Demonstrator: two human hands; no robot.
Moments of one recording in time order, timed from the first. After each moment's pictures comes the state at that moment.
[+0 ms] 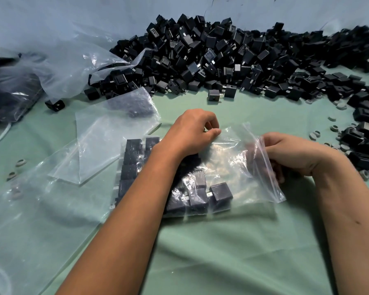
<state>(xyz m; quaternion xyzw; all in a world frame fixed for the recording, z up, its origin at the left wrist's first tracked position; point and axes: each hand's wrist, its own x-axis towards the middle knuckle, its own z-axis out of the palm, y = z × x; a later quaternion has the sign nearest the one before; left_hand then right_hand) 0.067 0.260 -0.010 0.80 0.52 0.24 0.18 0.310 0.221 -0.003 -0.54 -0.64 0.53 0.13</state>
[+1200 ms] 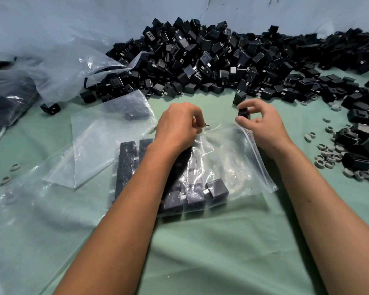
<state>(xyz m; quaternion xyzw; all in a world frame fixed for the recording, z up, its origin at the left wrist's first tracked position) 0.062 0.262 0.000 0.73 0.62 0.27 0.12 0.288 0.280 -0.030 -0.59 -0.62 0.27 0.44</state>
